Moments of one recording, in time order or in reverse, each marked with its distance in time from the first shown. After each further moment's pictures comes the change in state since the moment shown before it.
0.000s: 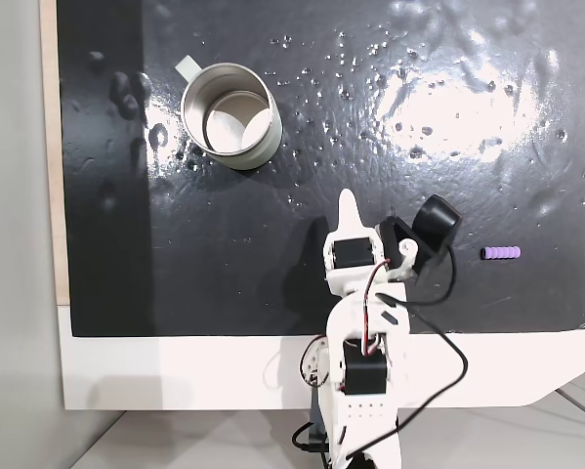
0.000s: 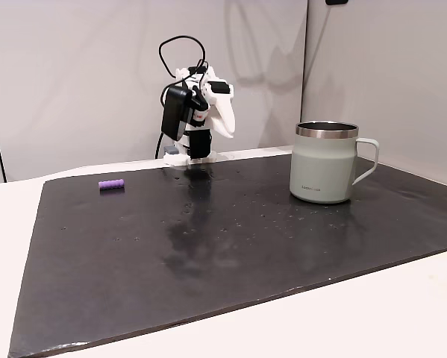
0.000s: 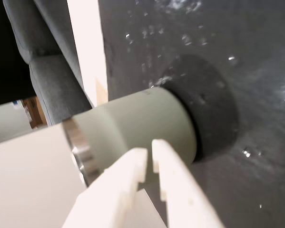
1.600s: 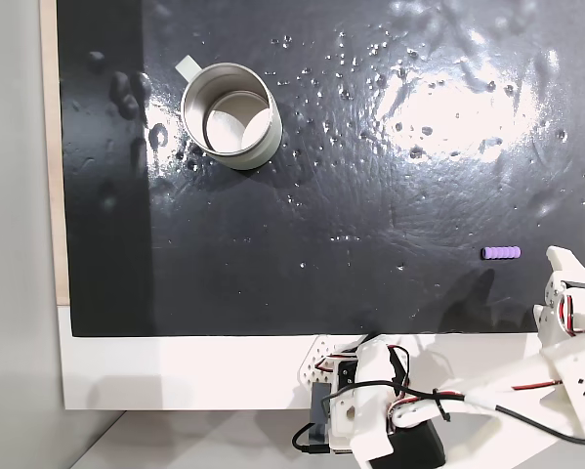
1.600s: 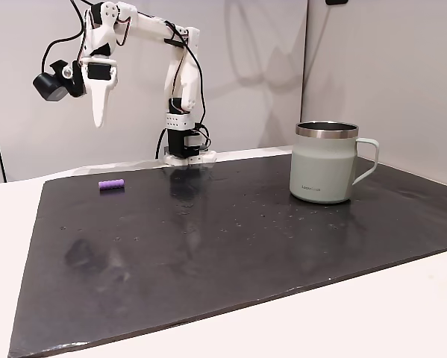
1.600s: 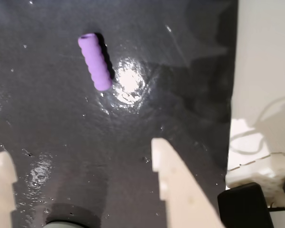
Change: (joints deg) arm 63.0 -88.9 -75.7 40.6 -48.8
